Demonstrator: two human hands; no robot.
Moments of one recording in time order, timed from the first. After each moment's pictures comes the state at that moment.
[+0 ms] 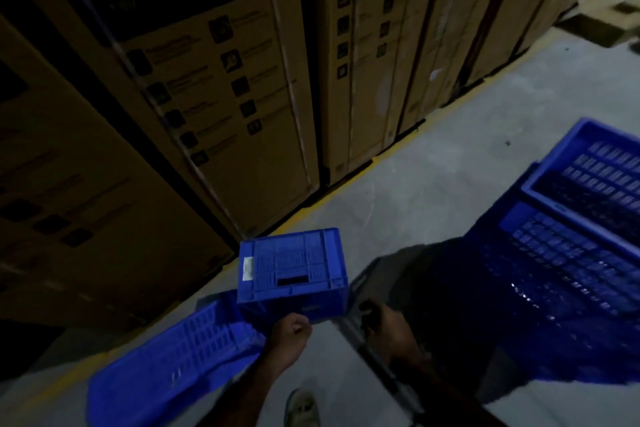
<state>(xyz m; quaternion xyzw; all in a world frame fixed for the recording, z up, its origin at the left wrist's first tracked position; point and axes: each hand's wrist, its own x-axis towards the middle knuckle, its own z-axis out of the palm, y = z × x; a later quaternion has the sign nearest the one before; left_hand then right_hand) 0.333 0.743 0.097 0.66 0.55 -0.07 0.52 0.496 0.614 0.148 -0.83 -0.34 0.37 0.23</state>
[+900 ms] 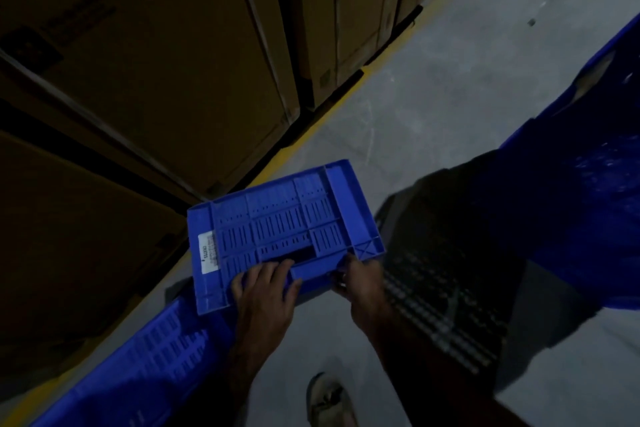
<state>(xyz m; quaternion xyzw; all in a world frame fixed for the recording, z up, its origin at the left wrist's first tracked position) 0.331 0.867 -0.148 0.93 0.35 0.01 0.10 0.467 0.778 -0.111 -0.66 0.21 0.42 0.58</state>
